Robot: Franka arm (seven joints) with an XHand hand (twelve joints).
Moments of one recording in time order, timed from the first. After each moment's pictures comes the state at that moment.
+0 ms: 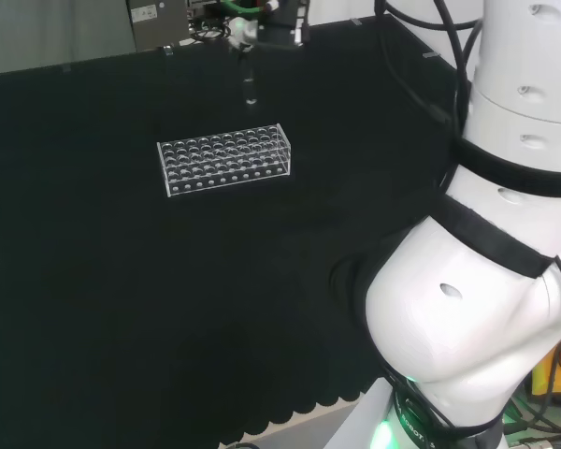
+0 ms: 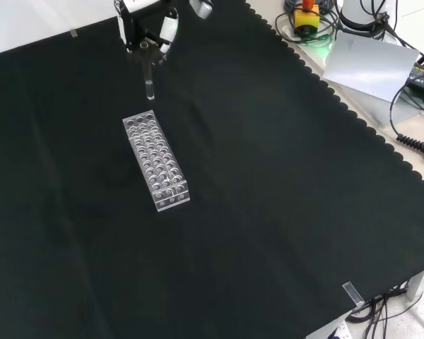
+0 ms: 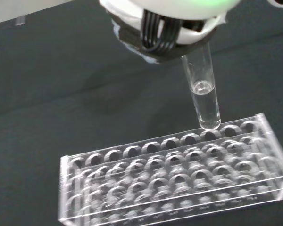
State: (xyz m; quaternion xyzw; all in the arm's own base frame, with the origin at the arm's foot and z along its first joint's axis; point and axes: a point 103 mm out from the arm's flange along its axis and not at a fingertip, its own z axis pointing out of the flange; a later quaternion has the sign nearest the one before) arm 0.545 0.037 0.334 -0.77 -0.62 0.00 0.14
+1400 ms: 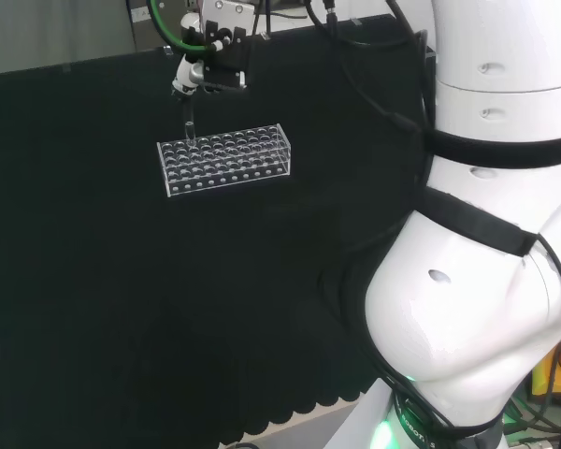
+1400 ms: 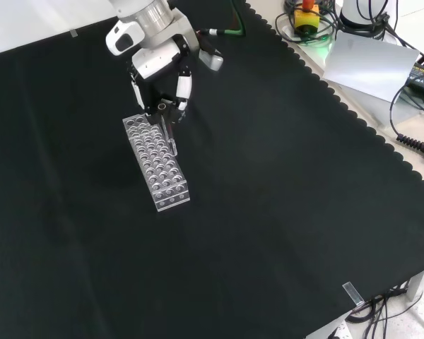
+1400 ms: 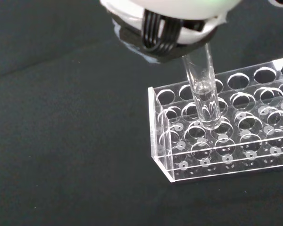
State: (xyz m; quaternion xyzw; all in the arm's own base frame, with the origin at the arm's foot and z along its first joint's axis) arm 0.567 0.118 0.264 -0.72 -0.65 0.00 0.22
